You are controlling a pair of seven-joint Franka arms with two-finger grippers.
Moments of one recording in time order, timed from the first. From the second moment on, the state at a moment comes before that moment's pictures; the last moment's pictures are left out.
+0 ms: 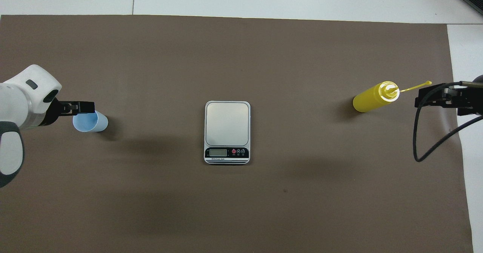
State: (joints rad) left arm -0.11 -0.06 0.06 -2.12 0.01 2.23 -0.06; right arm 0.00 -0.04 -0.04 -1.65 -0.01 1.65 0.16
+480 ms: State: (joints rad) left arm -0.11 0.02 0.06 -2.20 0.01 2.40 -0.06; right arm 0.00 -0.04 -0.04 -1.65 -0.01 1.65 0.16
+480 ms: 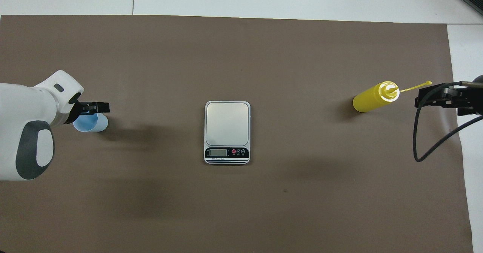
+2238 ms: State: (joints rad) left arm -0.11 0.06 0.05 -2.29 0.01 2.52 -0.06; right arm 0.00 -0.04 -0.04 -1.65 -0.01 1.65 0.16
